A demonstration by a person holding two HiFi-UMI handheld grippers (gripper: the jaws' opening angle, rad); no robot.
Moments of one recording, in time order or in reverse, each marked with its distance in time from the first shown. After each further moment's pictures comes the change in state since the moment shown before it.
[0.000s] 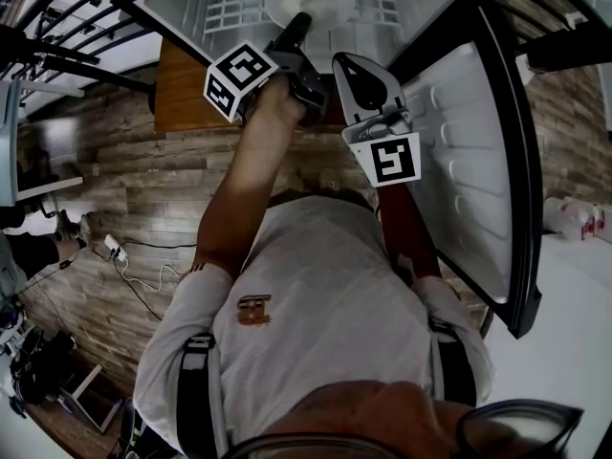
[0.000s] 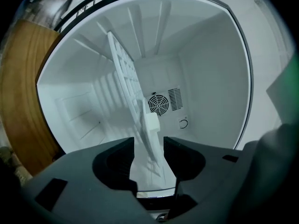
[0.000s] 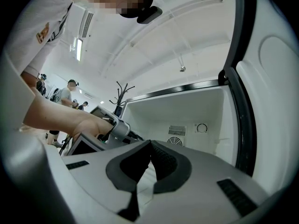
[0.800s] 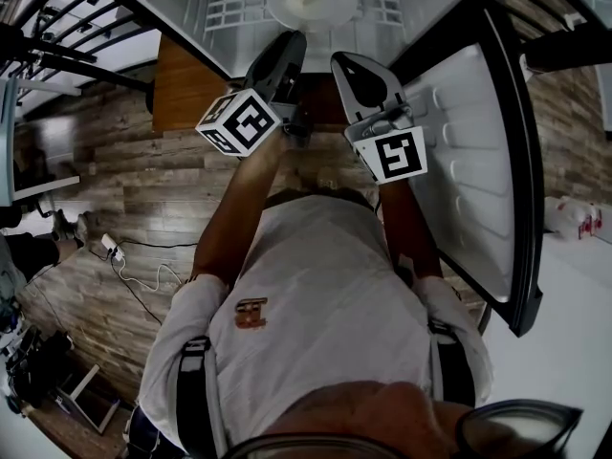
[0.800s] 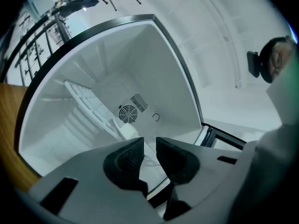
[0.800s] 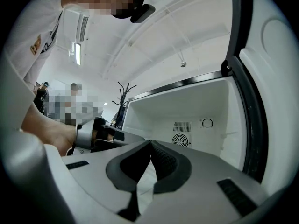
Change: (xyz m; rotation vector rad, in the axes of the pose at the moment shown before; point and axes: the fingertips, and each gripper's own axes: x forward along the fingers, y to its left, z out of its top) left arm -0.050 -0.031 -0.003 0.562 -0.060 -0.249; right arm 0.005 0.007 -0.008 0.049 0.042 0.063
